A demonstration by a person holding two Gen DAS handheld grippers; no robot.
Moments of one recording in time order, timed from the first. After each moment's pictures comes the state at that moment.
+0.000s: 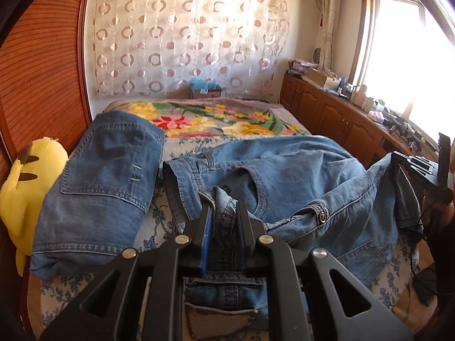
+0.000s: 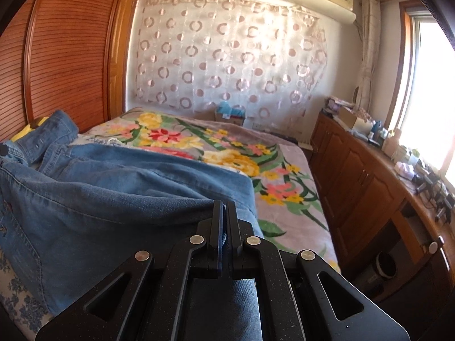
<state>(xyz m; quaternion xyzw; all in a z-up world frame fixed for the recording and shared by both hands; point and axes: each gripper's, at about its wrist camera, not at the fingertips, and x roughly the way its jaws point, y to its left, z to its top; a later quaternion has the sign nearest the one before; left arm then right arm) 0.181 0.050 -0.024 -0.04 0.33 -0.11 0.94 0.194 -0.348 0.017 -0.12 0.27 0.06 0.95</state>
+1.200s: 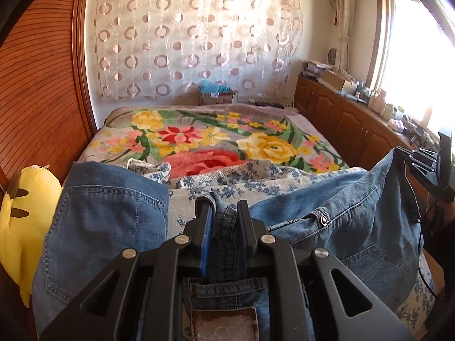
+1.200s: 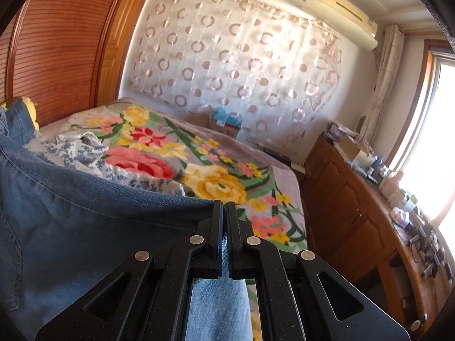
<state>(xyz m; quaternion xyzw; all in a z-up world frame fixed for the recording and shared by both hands) 0.320 0.053 -0.015 -0.04 0.33 -0.09 0.94 0.348 -0.326 0.016 -0.20 0.26 0.06 0.94</state>
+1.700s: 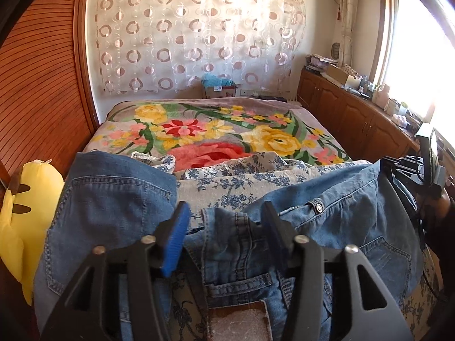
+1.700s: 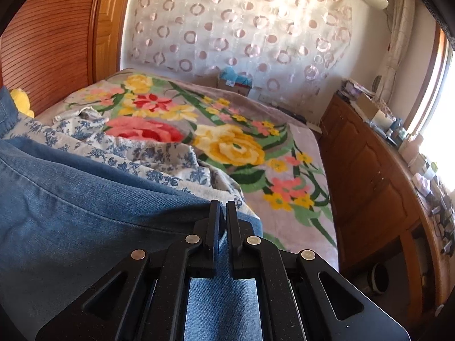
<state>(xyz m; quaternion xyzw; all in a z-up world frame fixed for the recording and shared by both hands) 0.316 0.060 -0.019 -0.03 0.34 -0.08 0.94 0.389 -0.331 -0.035 -0.17 0.35 0.06 0.92</state>
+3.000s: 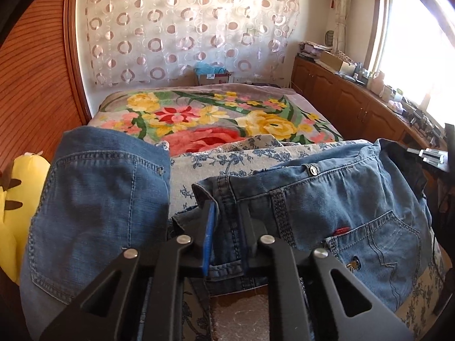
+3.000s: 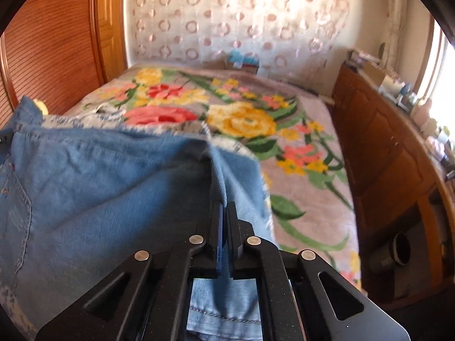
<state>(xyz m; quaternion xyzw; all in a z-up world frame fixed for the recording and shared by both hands) 0.314 0.059 -0.047 -0.02 0.37 -0.10 0.93 0.333 -0.370 -0.023 -0.10 0.39 0.08 0.91</state>
